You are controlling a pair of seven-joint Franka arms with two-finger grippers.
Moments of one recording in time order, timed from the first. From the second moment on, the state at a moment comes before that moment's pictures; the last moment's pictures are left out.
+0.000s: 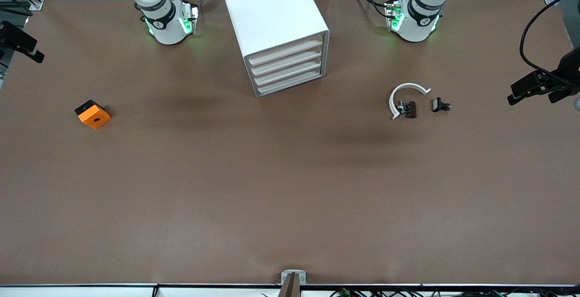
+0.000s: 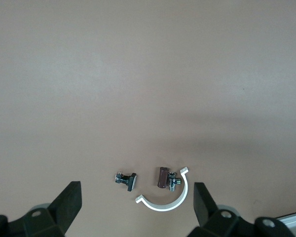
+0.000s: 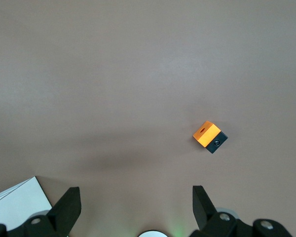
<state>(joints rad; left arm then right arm) 0.04 0.04 -0.02 -1.52 -0.02 1.59 -0.05 -0.04 -0.15 -0.07 -1.60 0.01 1.44 0.01</state>
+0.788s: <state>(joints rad) 0.05 0.05 -0.02 -1.52 -0.02 1.56 -0.05 -0.04 -0.15 -0.06 -1.60 0.01 1.44 0.01</state>
